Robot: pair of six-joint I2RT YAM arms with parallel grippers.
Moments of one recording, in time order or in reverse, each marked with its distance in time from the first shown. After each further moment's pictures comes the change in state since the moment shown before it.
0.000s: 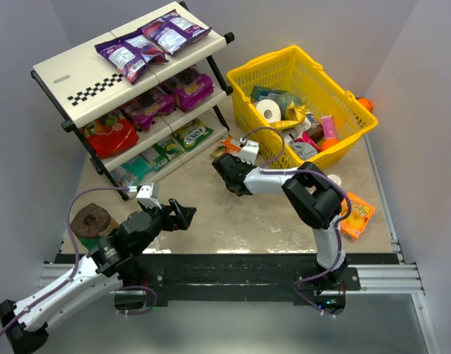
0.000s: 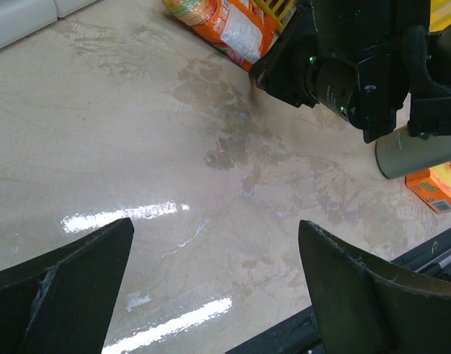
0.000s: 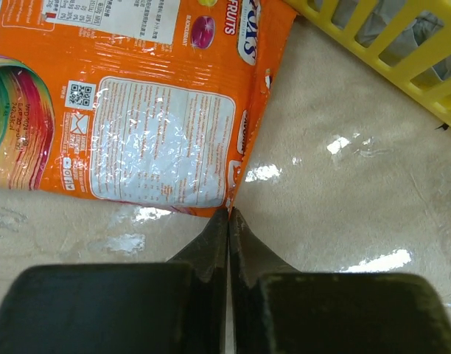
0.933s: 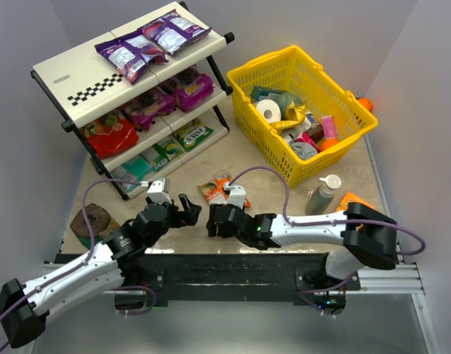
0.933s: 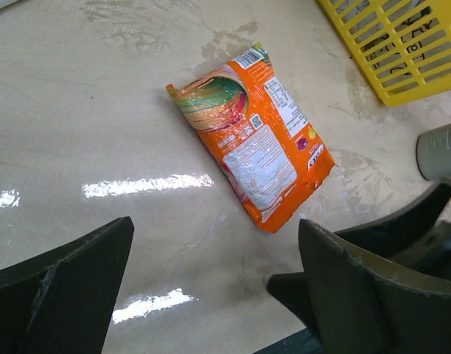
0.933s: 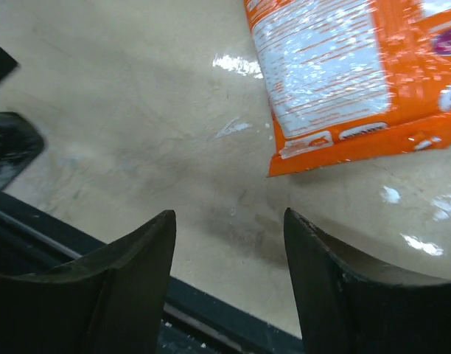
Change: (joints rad) left arm 0.000 0.245 0.019 0.100 -0.030 -0.047; right arm 0.445 -0.472 -0.422 0.090 -0.391 0.051
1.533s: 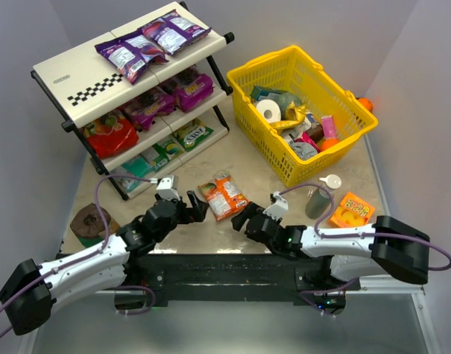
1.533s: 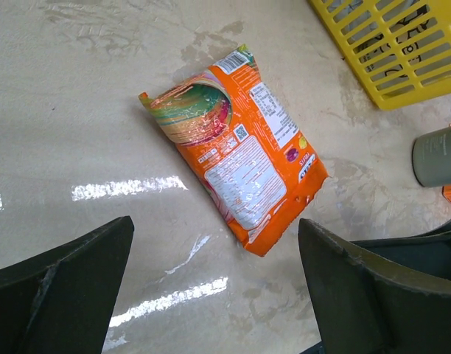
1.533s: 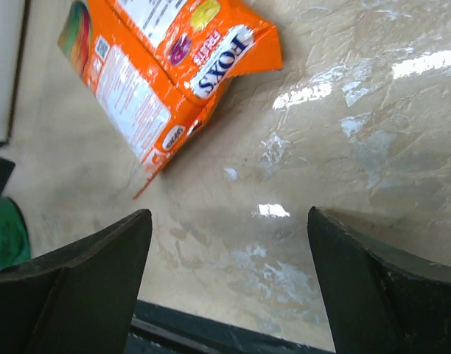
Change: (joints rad) left arm 0.000 0.216 -0.020 0.248 0.021 -0.003; right arm -0.060 -0.327 -0.383 0.069 0.122 0.407
